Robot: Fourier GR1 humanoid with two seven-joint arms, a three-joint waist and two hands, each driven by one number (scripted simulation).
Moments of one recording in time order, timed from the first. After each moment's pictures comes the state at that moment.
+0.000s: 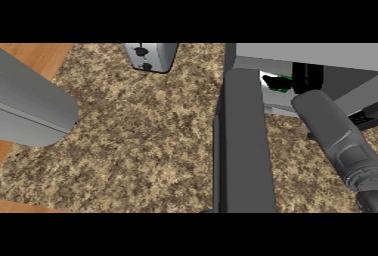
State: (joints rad) left arm 0.24 0.09 0.53 -2.08 0.40 -0.55 0.04; right arm -1.06 -0.29 -0.10 -0.07 0.43 -0.84 -0.56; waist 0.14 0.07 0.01
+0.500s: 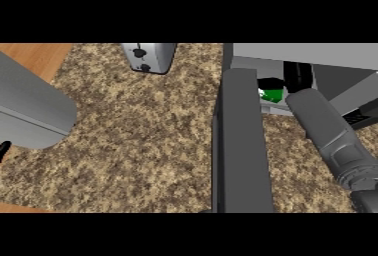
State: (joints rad) left arm 0.22 0.09 0.47 -2.05 0.38 -0.60 0.04; right arm -1.07 -0.27 -0.13 -0.10 0.39 -0.68 -0.66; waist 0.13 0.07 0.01
